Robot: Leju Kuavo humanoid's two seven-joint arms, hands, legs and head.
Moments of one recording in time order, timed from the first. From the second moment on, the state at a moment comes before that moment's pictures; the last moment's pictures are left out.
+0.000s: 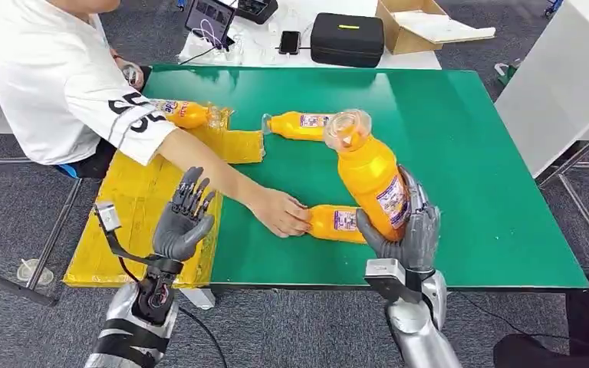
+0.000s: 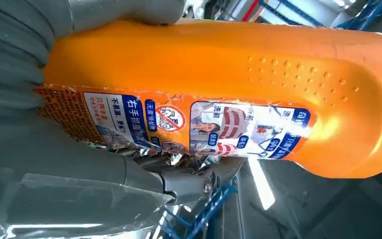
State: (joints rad) left arm -0.25 -0.24 -0.09 -0.98 0.50 -0.57 -0.41; right arm -0.08 0.06 0.17 -1.47 0.50 -0.58 -0.68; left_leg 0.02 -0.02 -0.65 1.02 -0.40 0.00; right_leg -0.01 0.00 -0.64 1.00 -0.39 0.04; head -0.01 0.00
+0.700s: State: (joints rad) left arm -0.21 -0.18 -0.31 -1.08 0.57 -0.64 -0.38; right arm -0.15 0.16 0.30 -1.21 0.50 -0.54 -0.70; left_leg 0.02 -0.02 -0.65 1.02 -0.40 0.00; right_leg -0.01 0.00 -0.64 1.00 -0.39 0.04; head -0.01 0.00
